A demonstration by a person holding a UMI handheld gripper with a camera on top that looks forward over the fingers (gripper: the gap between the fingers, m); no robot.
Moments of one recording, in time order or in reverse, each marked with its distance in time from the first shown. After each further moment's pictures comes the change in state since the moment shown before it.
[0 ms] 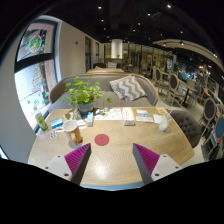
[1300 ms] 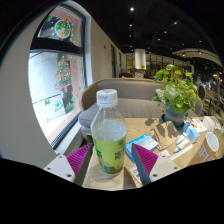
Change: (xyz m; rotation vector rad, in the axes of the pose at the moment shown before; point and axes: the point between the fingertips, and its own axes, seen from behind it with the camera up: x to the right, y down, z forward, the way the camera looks) arm -0.520 -0.019 0.295 0.158 -0.182 -0.041
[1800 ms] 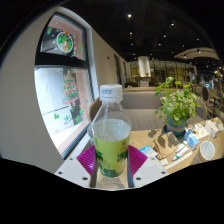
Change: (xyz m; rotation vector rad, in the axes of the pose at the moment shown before) arm -0.012 -0.055 -0.045 0.105 -0.091 0.048
